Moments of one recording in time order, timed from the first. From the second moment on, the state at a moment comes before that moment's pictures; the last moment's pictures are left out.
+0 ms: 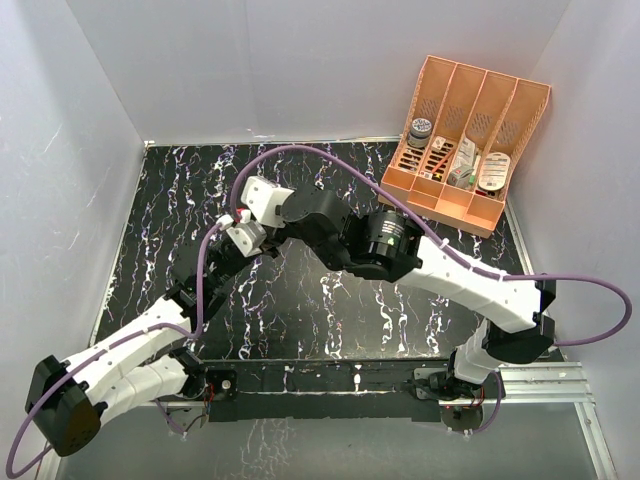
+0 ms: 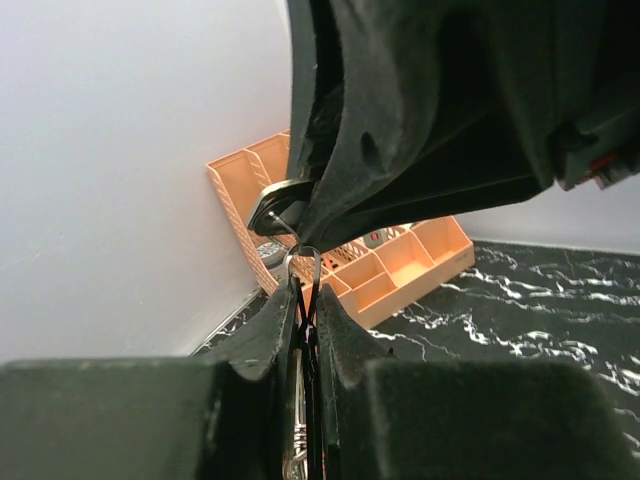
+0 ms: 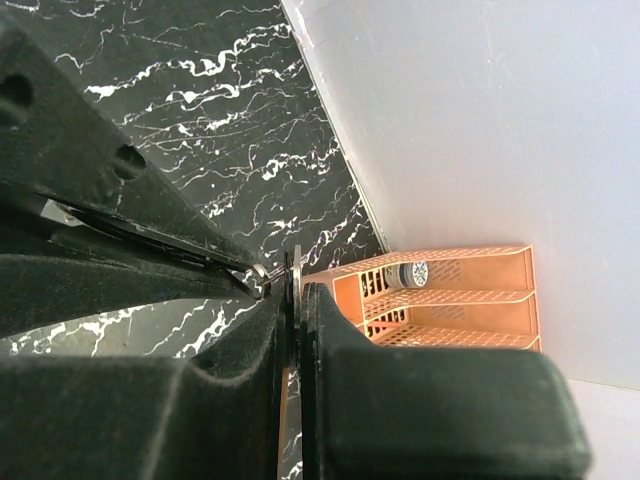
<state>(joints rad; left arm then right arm) -0.72 0.93 0.59 0.75 0.26 0.18 1.23 1.59 1.94 -0.84 0.68 -0.56</state>
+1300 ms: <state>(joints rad) -0.69 0.80 0.69 0.39 0.75 0.22 1.25 1.43 1.83 -0.95 0.35 -0.58</state>
